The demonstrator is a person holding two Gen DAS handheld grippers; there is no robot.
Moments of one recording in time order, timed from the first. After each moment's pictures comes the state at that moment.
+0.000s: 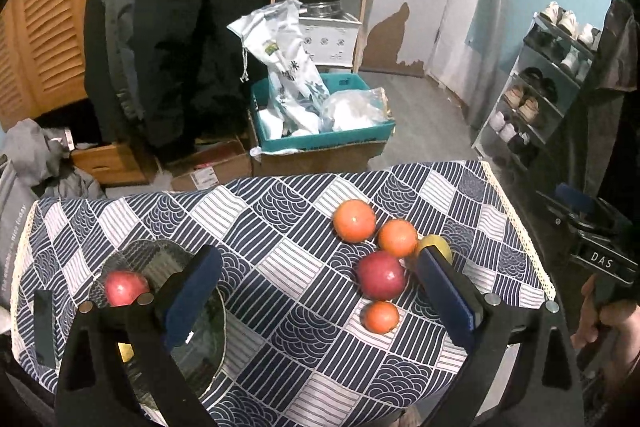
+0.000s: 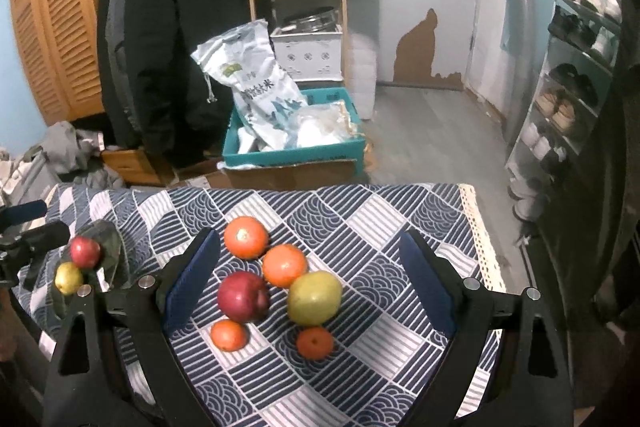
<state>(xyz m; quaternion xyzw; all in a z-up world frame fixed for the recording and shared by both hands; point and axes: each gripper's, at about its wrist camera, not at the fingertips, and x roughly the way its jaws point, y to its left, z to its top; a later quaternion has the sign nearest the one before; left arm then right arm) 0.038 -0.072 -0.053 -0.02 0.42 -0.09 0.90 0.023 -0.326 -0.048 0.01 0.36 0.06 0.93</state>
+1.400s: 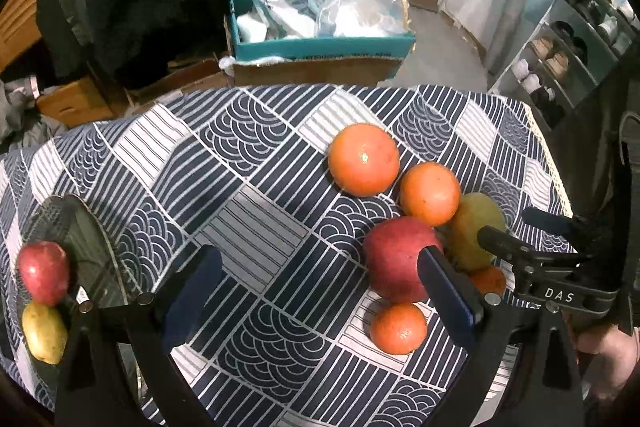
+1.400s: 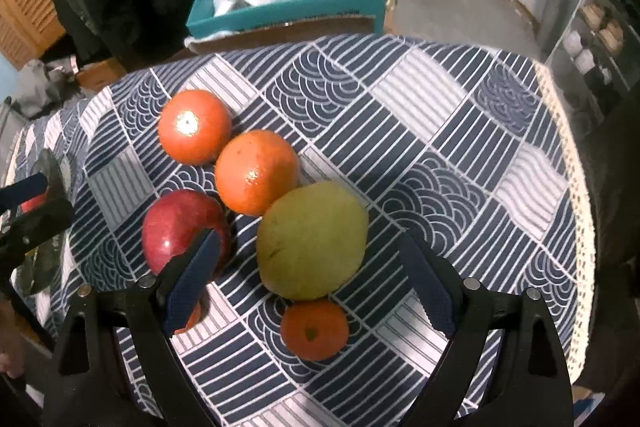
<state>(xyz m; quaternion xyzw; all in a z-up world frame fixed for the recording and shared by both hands) 0.114 -0.109 -0.185 -0.03 0.54 -0.09 0.84 0.103 -0.322 -0.204 0.02 0.55 0.07 0.83</state>
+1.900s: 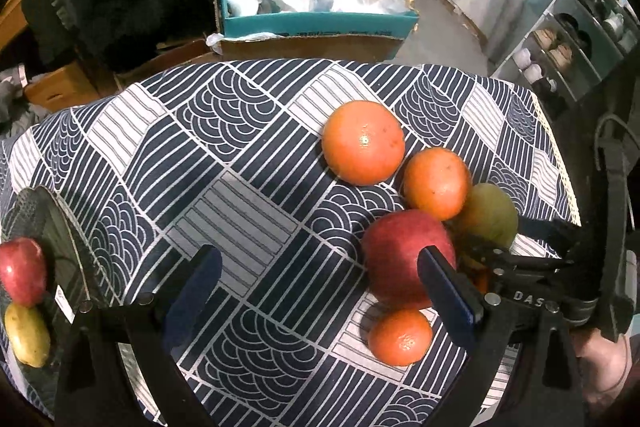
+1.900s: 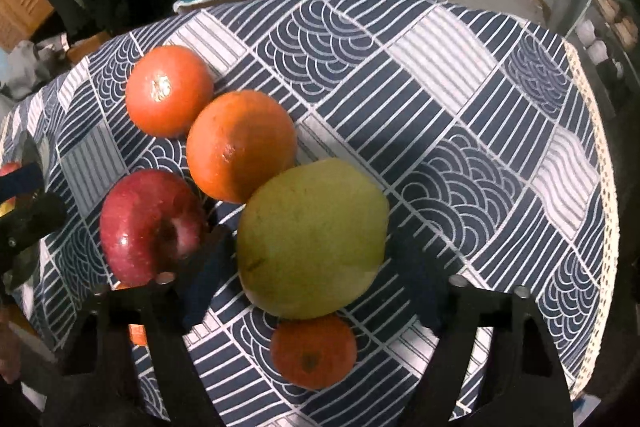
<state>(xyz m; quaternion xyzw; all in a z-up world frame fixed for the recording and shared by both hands) 0.125 -0.118 -0.208 -0.04 0.56 -0.10 0.82 0.117 -0.315 -0.244 0.01 0.59 0.08 0.80</state>
